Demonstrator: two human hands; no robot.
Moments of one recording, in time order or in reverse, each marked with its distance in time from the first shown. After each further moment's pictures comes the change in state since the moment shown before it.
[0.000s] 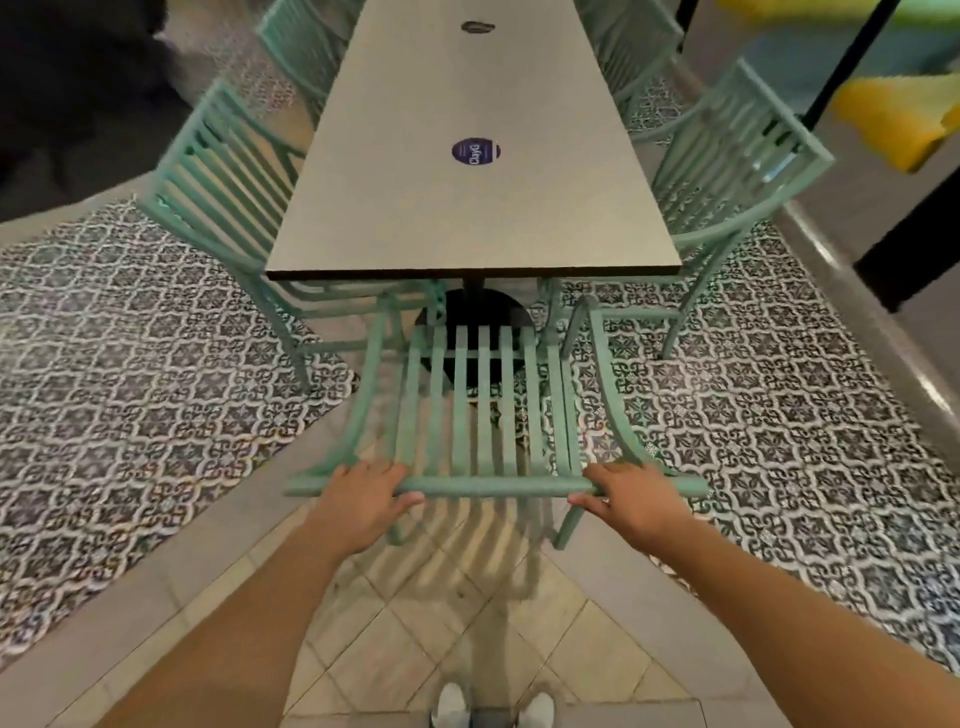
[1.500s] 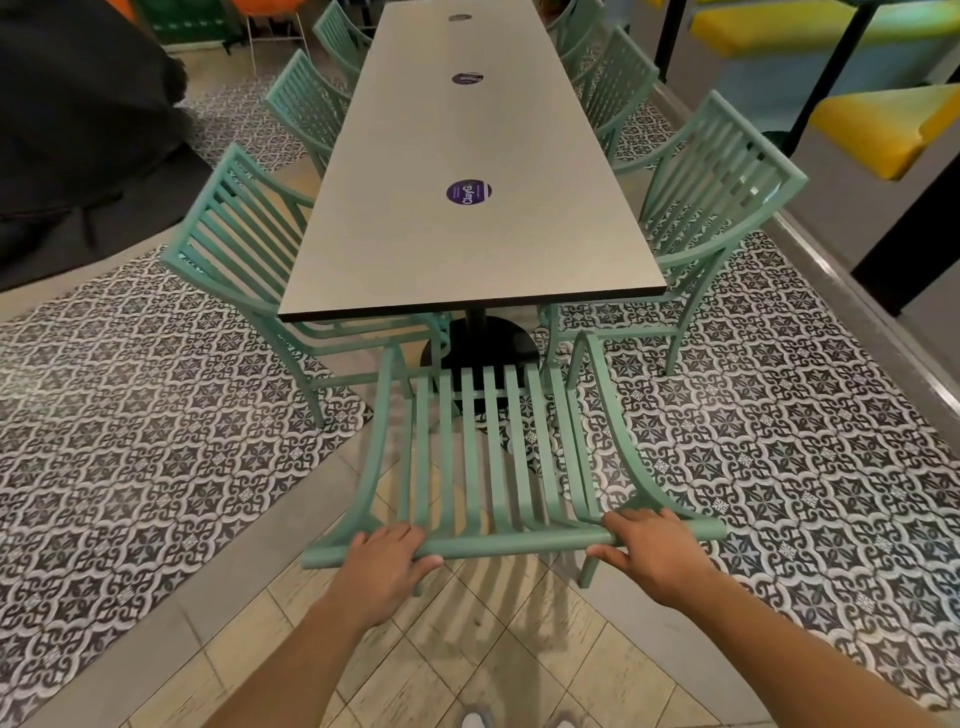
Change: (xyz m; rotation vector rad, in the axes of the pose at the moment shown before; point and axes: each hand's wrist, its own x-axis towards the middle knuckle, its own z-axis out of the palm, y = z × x) left_hand -0.043 0.039 0.010 -0.125 0.096 -0.014; right_hand -0.044 0.011 0.020 0.097 0.104 0.014
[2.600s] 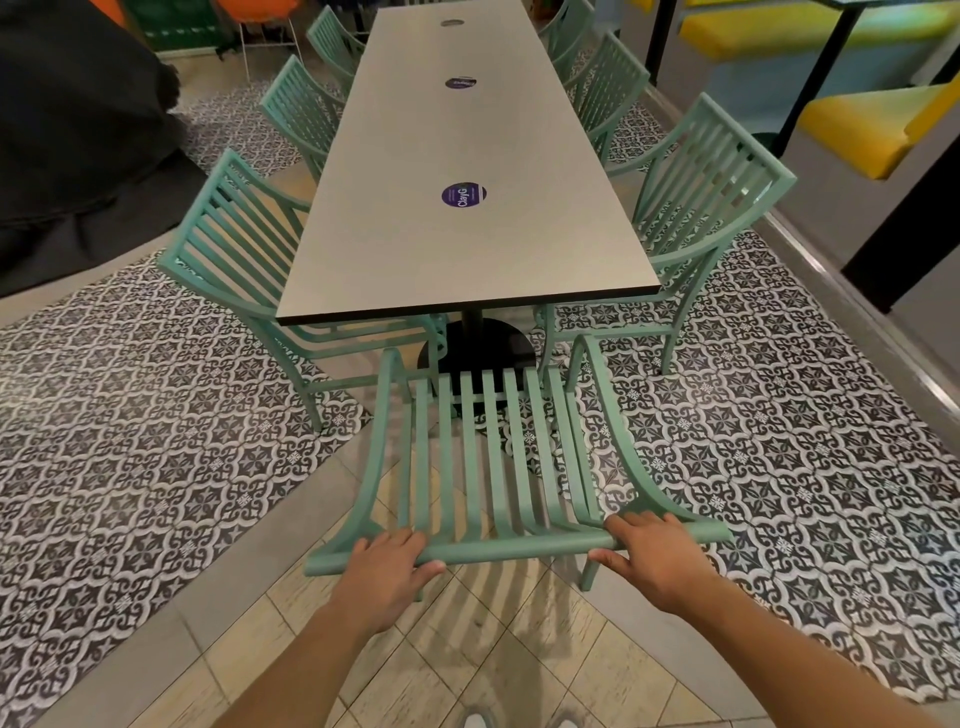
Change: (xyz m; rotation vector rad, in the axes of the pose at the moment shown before) left_hand -0.010 0.005 0.001 0.016 -0.031 0.007; right_hand -0.014 -0.009 -0.003 -0.018 0.023 0.023
